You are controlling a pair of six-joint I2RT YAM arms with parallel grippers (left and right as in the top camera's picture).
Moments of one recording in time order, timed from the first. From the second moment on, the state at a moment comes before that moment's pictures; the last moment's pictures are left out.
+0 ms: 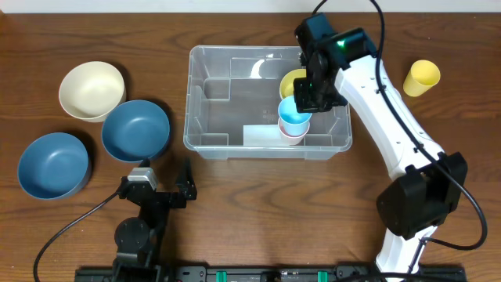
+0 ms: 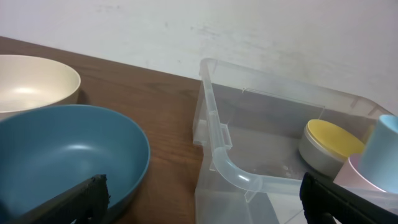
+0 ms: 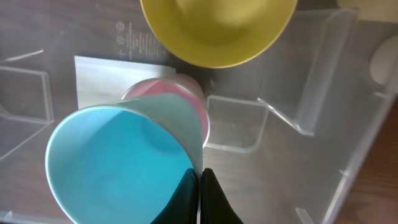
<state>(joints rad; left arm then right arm) -0.12 0.01 0.02 -0.12 0.01 -0.29 0.41 1.98 1.91 -1.37 -0.01 0.34</state>
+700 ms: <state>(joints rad) -0.12 0.01 0.02 -0.12 0.01 -0.29 0.39 1.95 1.91 -1.32 -0.01 0.33</state>
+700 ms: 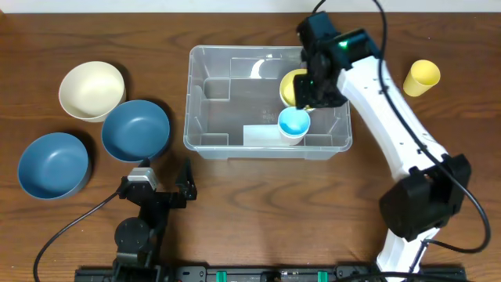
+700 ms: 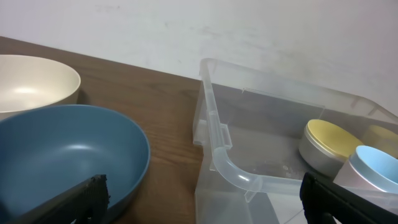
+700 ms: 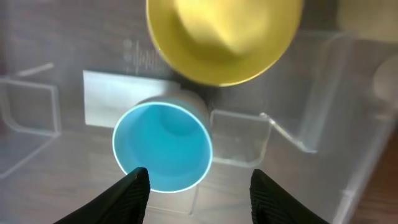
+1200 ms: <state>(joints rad) -0.12 0.01 0.02 -0.12 0.01 -0.29 -0.05 1.91 1.92 -1.36 0.00 0.33</state>
